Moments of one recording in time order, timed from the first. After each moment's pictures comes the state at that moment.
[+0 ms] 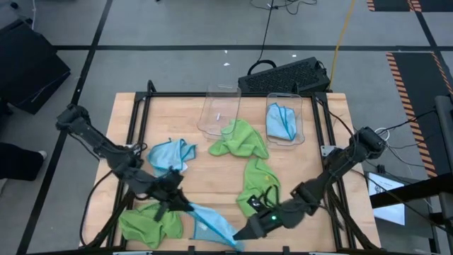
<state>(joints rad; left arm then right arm) -0.65 1.18 0.85 0.05 -0.16 -0.87 0.67 1.68 1.28 0.19 0.19 1.68</state>
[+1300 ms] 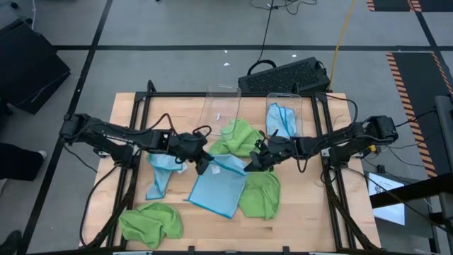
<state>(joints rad) -0.07 1.32 0.85 -0.24 -0.03 -0.69 0.05 1.42 0.59 0.36 -0.26 1.53</state>
